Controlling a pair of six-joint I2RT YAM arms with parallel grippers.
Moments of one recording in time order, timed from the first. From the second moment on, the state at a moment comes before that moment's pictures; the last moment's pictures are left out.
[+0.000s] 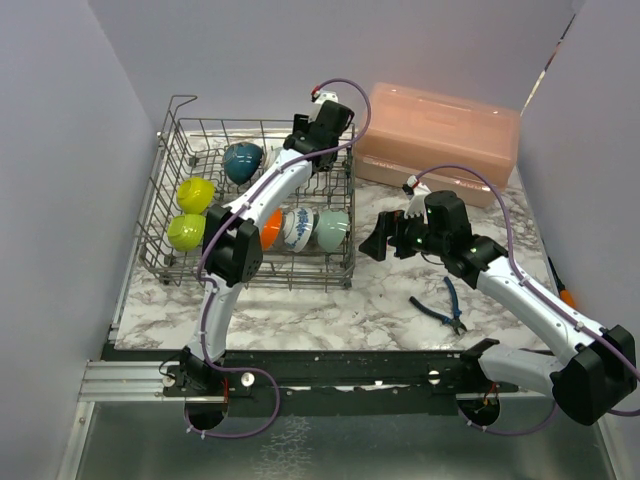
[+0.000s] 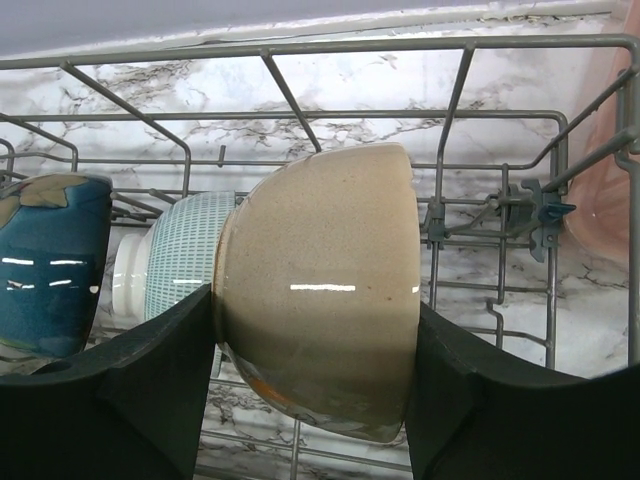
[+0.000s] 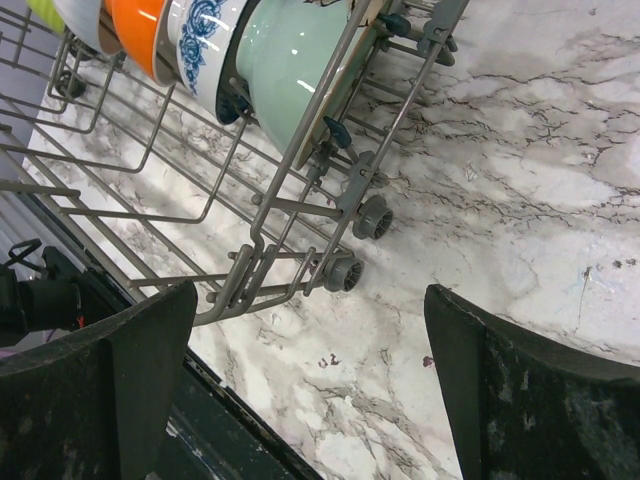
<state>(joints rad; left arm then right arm) -0.55 2.24 2.21 -0.65 -0.58 -0.23 0.52 1.12 0.85 -0.29 -0.30 0.39</state>
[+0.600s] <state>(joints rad) -0.56 2.31 2.25 -0.64 -0.60 -0.19 0.52 1.12 0.85 -0.29 -0.28 0.39</state>
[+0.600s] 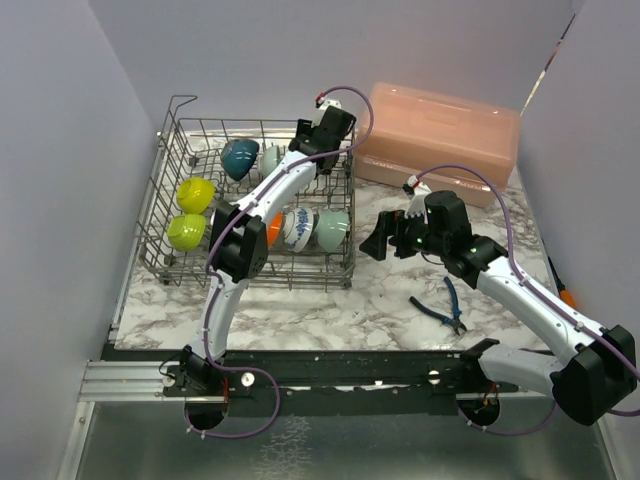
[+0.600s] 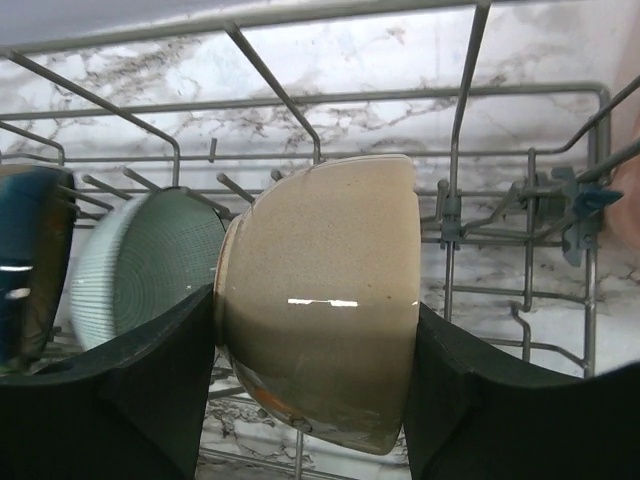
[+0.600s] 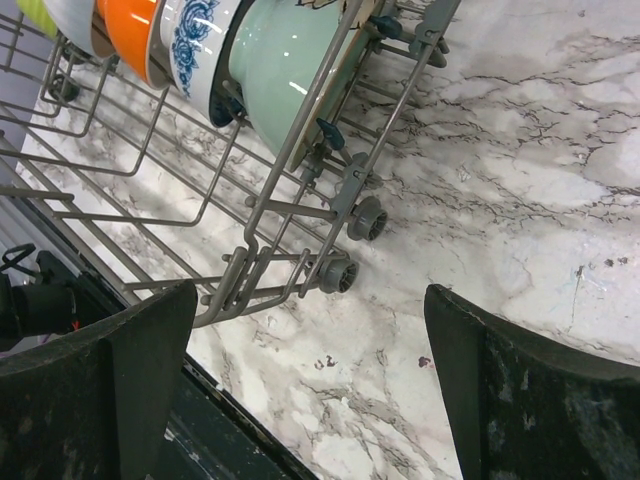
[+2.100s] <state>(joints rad) -0.50 2.29 2.25 -0.70 -0.29 -0.22 0.52 1.12 0.85 -0.31 -0.28 0.38</state>
